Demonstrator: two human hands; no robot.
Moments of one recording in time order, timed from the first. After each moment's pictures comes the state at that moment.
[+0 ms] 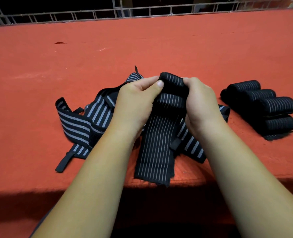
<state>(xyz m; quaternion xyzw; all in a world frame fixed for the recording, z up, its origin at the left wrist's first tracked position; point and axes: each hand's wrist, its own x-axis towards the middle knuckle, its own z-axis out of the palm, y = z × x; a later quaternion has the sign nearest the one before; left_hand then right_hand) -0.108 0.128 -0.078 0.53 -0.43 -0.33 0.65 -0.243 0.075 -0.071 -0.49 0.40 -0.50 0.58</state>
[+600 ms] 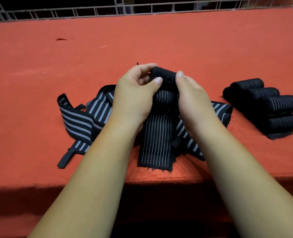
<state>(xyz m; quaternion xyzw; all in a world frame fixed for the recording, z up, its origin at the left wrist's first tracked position) -0.106 0.134 -0.068 0.54 -0.42 -0.28 0.68 -0.233 0.077 -0.081 -0.60 0.43 -0.44 0.51</state>
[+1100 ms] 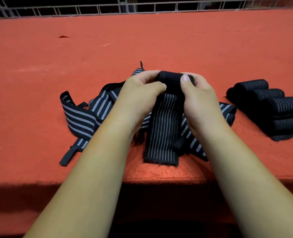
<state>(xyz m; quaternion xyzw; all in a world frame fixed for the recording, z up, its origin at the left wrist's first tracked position) -0.102 0.140 -0.061 0.57 -0.43 -0.35 0.60 -0.231 0.069 -0.091 -0.57 0.41 -0.51 0.49</state>
